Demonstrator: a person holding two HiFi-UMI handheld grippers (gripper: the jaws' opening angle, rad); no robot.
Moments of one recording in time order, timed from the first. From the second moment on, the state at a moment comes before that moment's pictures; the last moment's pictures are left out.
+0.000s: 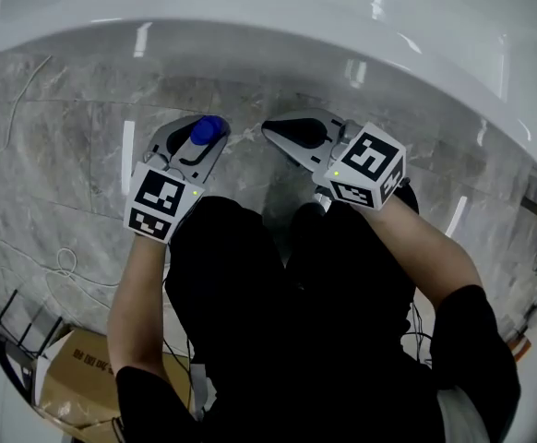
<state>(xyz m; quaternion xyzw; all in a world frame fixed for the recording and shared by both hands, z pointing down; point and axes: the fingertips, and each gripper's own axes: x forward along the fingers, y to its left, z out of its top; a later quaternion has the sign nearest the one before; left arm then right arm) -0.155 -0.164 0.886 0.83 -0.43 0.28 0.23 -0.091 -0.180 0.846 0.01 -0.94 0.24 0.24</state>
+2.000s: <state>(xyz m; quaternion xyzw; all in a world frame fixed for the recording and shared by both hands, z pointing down) -0.124 -0.178 1.068 0.81 -0.39 0.37 0.21 -0.068 -0.188 0.875 -0.04 -0.95 0.22 0.24</state>
